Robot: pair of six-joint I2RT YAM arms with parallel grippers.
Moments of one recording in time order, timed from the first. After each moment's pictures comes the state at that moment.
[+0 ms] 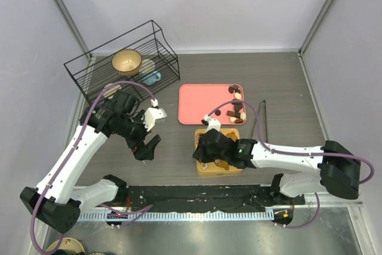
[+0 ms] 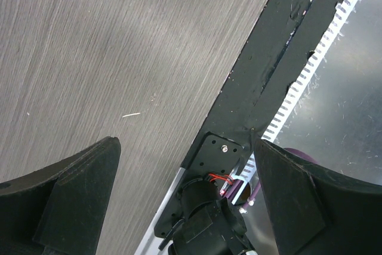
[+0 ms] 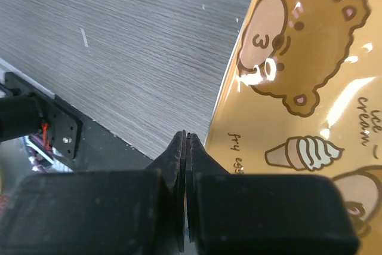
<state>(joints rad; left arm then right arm) -0.45 1.06 1.17 -1.32 0.49 0.49 1.14 1.28 0.69 -0.17 0.18 0.91</state>
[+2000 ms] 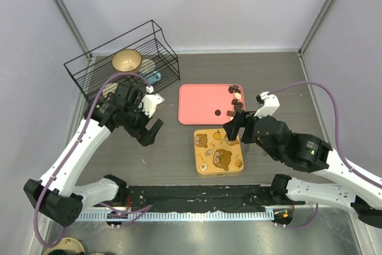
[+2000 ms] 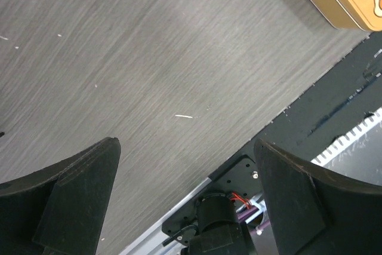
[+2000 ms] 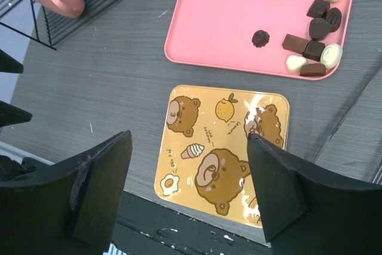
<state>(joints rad) -0.45 1.13 1.21 -1.19 0.23 0.29 1.08 0.78 1.02 -0.77 0.57 0.73</state>
